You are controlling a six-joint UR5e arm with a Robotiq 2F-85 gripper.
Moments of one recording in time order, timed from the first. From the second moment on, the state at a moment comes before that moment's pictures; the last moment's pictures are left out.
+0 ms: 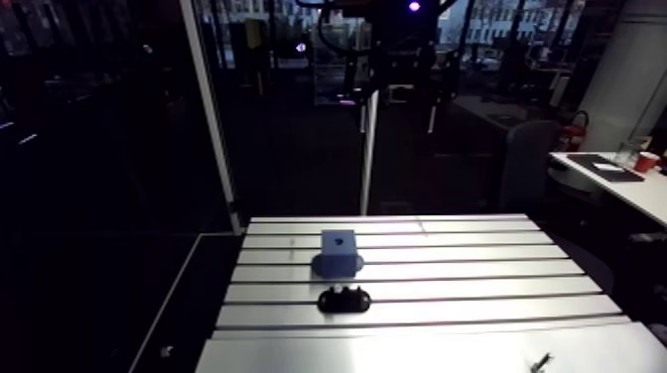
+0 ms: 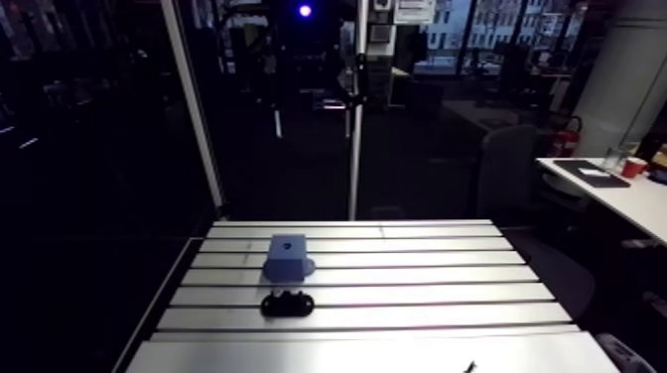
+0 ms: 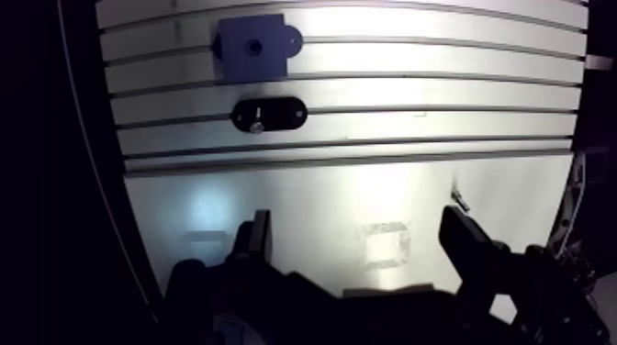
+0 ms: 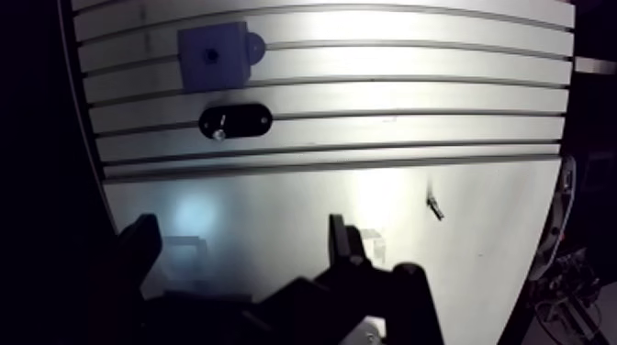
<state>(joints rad) -0.06 -1.49 1.48 -1.49 -1.59 -1.59</state>
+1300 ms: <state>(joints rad) -0.01 -1.56 1.81 -1.86 -1.57 -1.73</state>
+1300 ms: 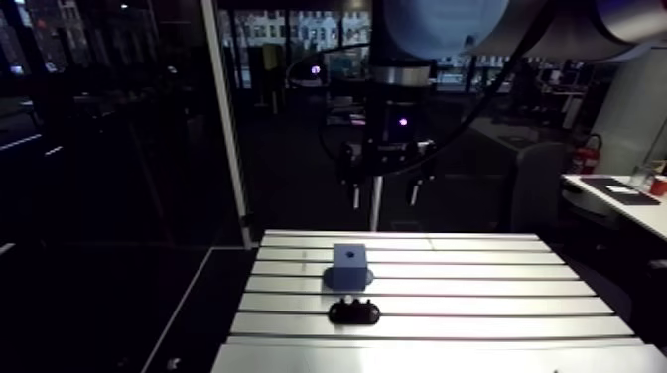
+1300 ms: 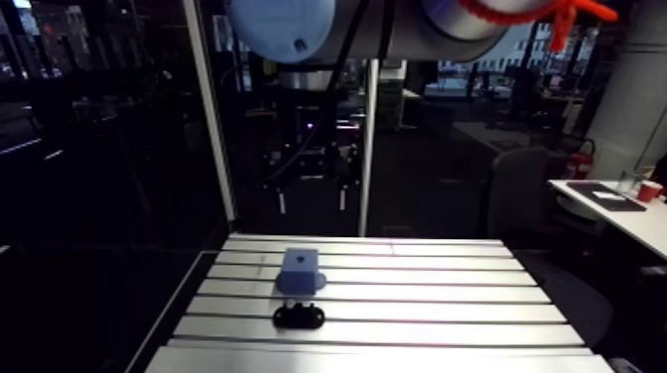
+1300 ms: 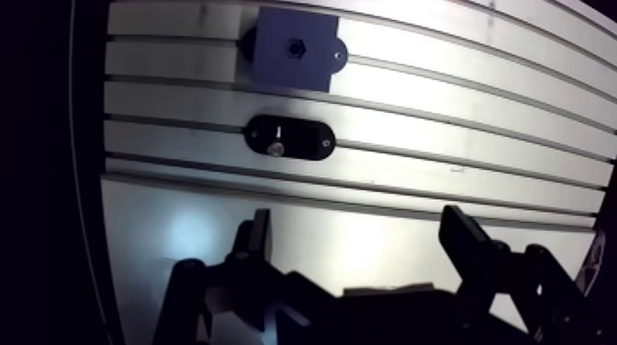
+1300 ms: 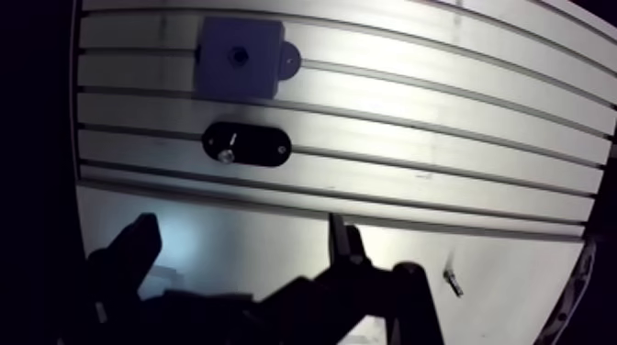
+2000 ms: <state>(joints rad) 0.02 -1.54 2.04 -2.17 -1.52 -1.85</state>
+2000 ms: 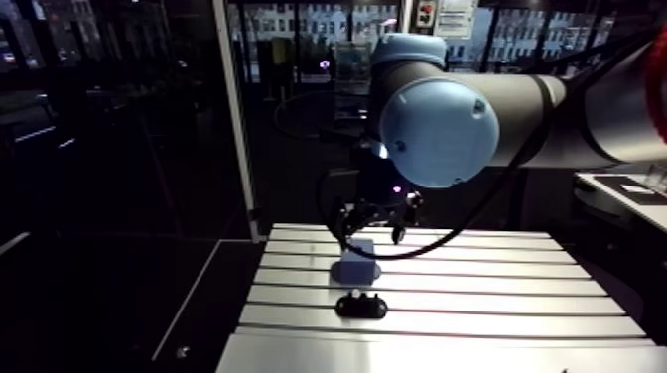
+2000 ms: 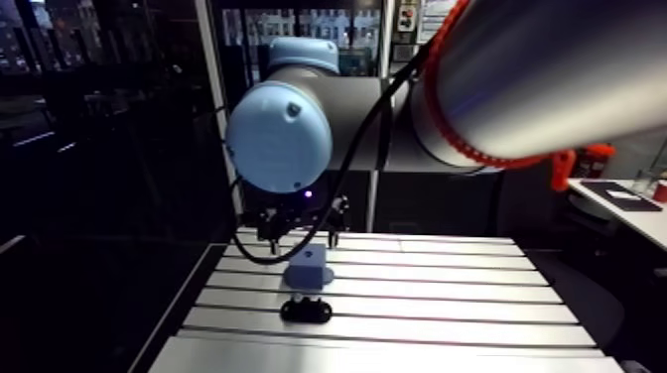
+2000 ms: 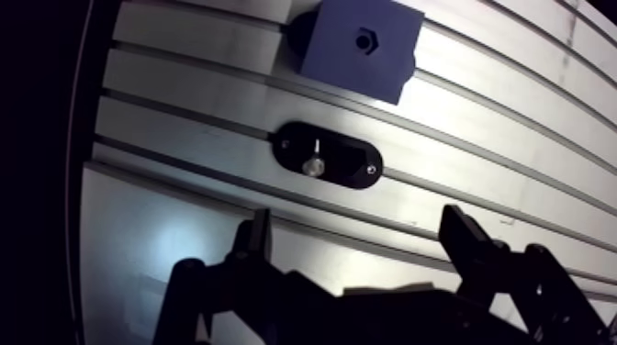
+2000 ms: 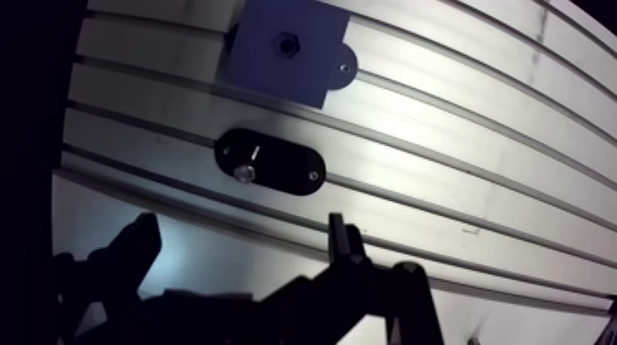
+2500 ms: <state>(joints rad) 0.08 -1.47 2.08 -2.25 -1.61 -1.83</state>
